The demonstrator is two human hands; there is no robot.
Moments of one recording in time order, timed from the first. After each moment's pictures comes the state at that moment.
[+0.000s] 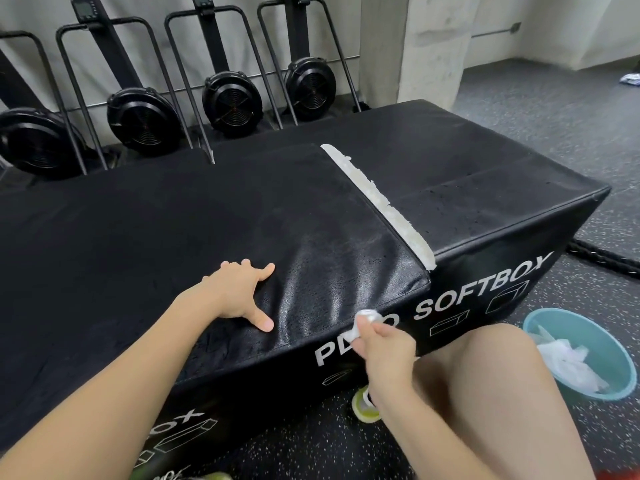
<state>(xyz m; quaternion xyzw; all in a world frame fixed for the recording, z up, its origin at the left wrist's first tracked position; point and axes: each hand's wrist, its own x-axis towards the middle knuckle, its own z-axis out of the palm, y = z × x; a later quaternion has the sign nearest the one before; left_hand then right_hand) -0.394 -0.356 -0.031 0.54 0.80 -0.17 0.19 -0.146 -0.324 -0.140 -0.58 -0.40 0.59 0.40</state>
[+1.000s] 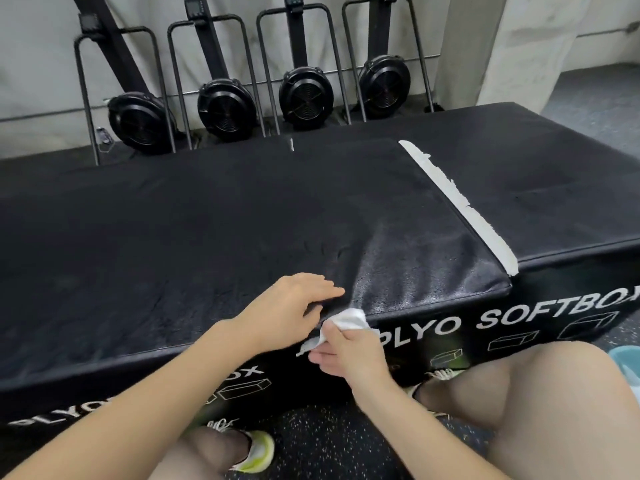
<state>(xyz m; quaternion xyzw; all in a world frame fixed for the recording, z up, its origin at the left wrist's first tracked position) -0.381 -0.470 -0.054 0.68 0.71 0.17 0.08 -0.228 -0.421 -0.096 -0.46 -0.48 0.73 0.16</state>
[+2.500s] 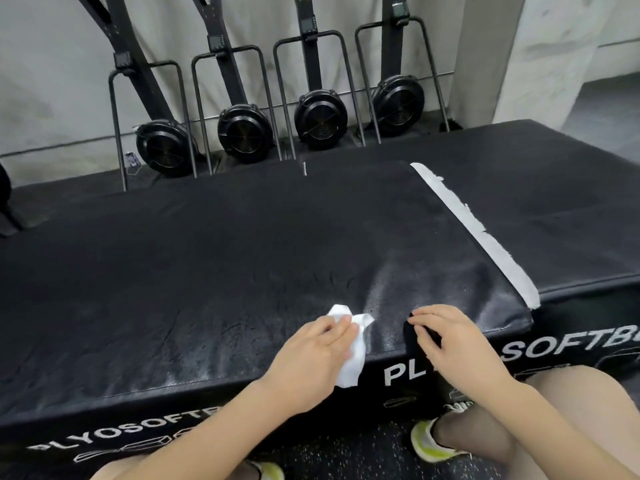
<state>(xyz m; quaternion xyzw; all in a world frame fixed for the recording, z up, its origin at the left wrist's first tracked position) -0.357 -0.465 -0.099 0.72 0.68 0.08 -0.11 -0.148 -0.278 -0.116 -0.27 -0.90 0.21 0.27</state>
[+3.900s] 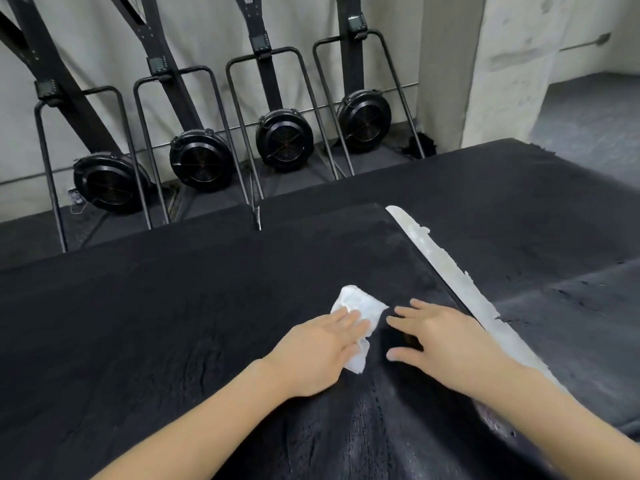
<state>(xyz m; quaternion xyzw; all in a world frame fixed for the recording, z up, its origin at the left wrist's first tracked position) -0.469 -0.216 -0.059 0.73 0.67 0.01 0.07 -0.261 -0.102 -0.029 -0.28 -0.96 0.09 -0.01</state>
